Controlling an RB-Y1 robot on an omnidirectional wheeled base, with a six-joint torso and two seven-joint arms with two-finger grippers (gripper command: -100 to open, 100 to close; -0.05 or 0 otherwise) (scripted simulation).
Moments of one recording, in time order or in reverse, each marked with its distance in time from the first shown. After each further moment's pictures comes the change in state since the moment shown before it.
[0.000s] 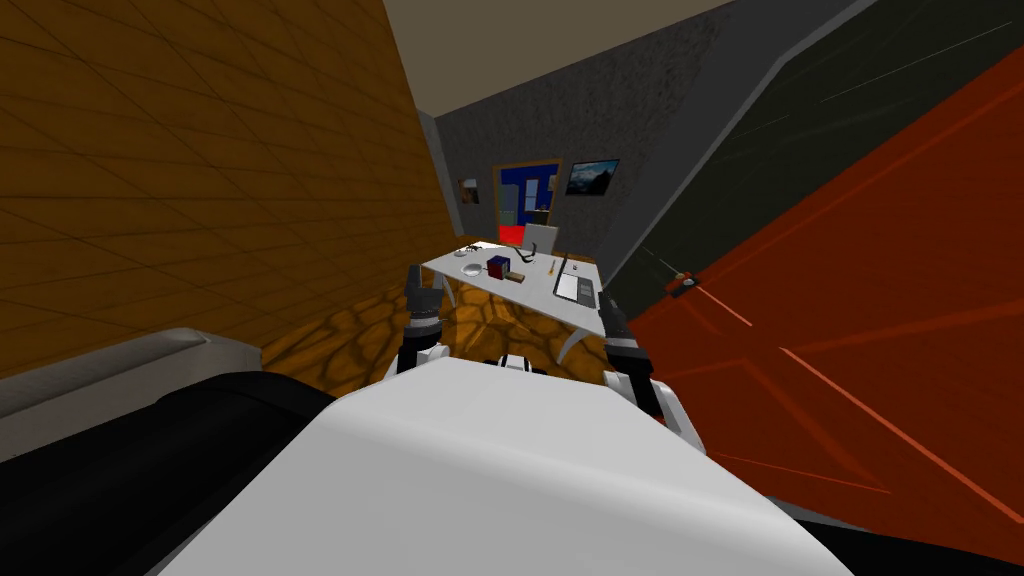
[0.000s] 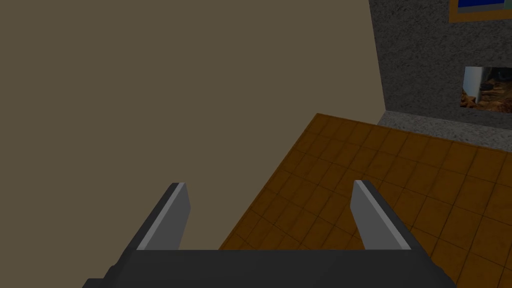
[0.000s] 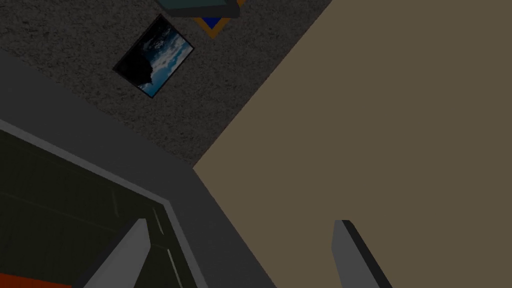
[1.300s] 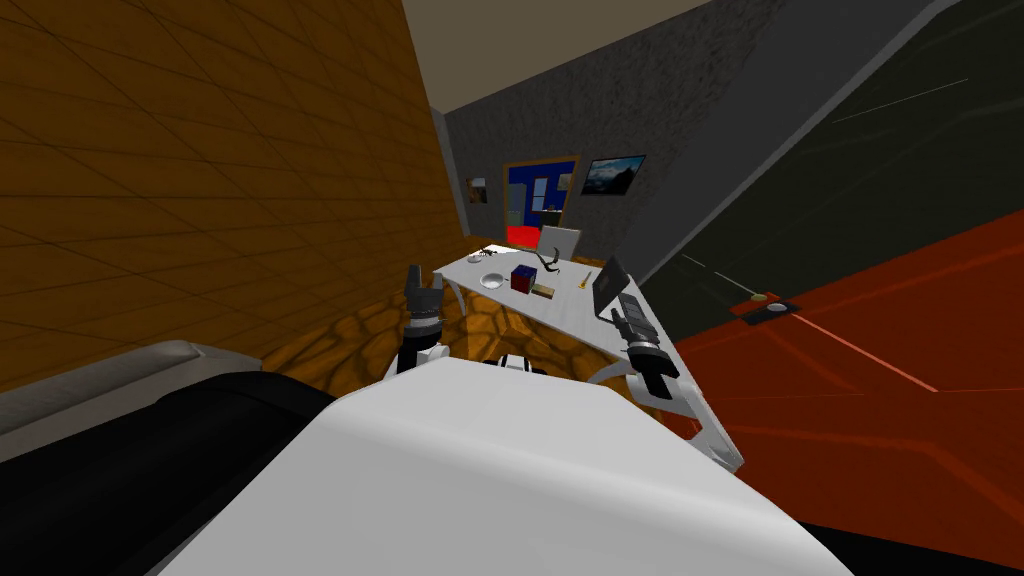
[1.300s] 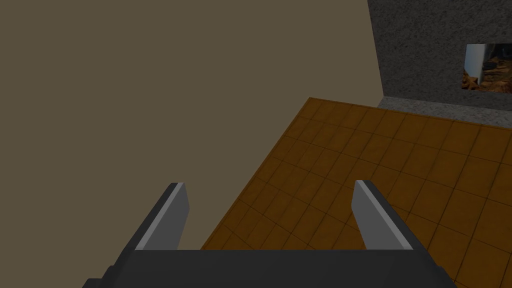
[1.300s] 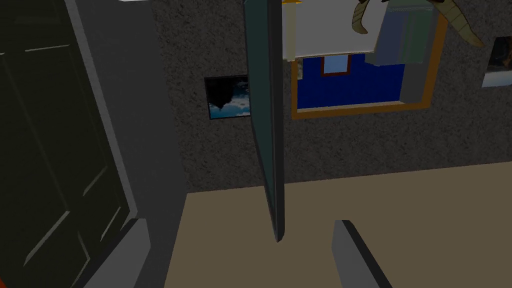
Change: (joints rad) left arm 0.000 0.000 0.000 0.000 0.000 0.000 0.000; right arm -0.057 -0.132 -0.152 0.182 0.260 0.347 0.247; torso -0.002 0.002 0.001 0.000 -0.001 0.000
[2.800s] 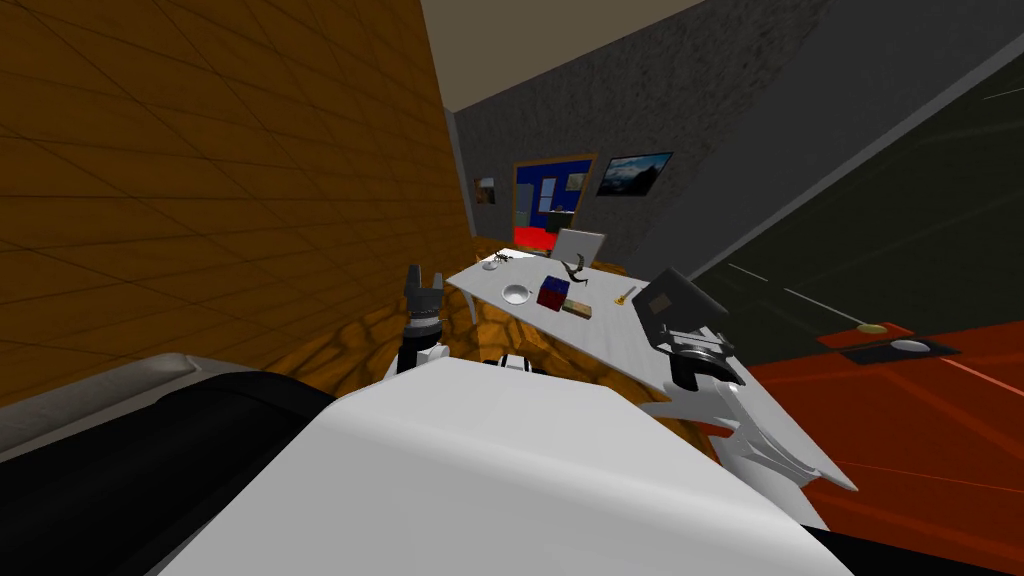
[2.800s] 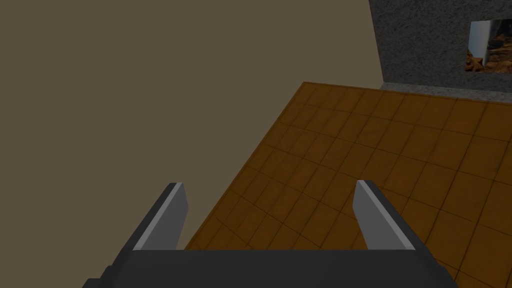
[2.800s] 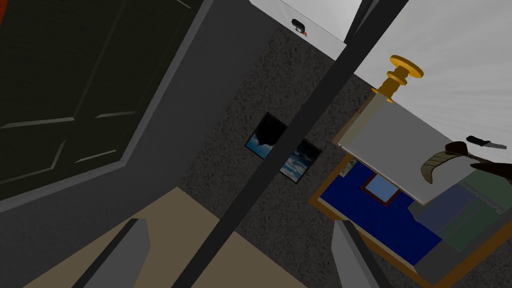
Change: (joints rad) left arm 0.000 0.000 0.000 0.000 0.000 0.000 0.000; right arm -0.061 -0.191 -0.137 0.209 0.232 0.294 0.217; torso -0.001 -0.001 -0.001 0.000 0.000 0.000
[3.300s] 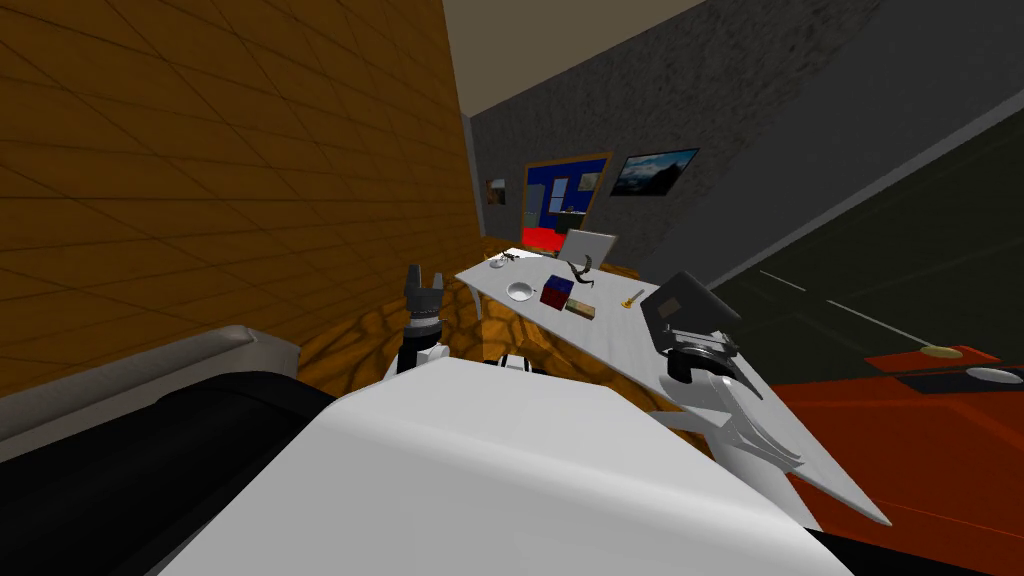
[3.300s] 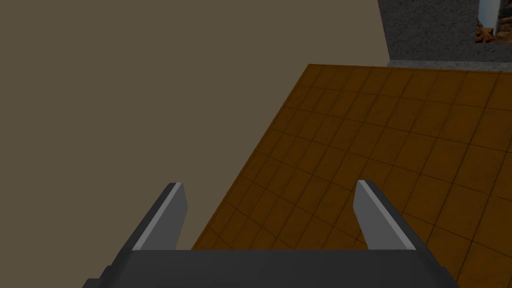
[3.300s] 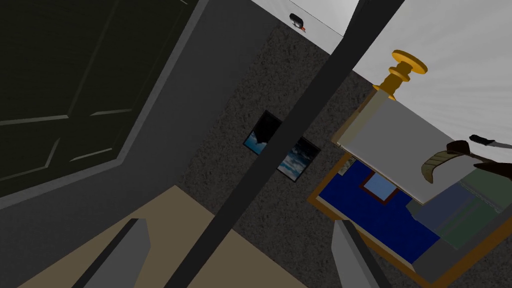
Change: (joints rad) left arm 0.000 0.000 0.000 0.000 0.000 0.000 0.000; right arm -0.041 0.012 -0.001 0.010 0.018 0.075 0.019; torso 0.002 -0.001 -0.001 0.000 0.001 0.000
